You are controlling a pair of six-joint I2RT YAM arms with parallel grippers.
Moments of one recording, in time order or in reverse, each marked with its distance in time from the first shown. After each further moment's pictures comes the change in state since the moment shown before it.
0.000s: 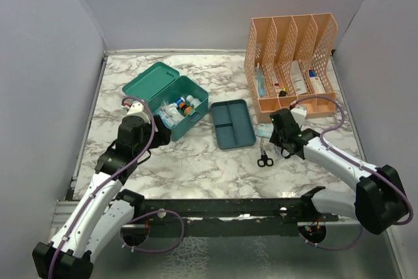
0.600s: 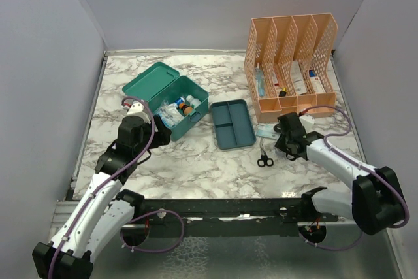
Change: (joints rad) left arm 0.000 0.000 0.000 0.000 0.000 0.000; right arm -0.144 0.015 -0.084 -0.011 -0.098 0.071
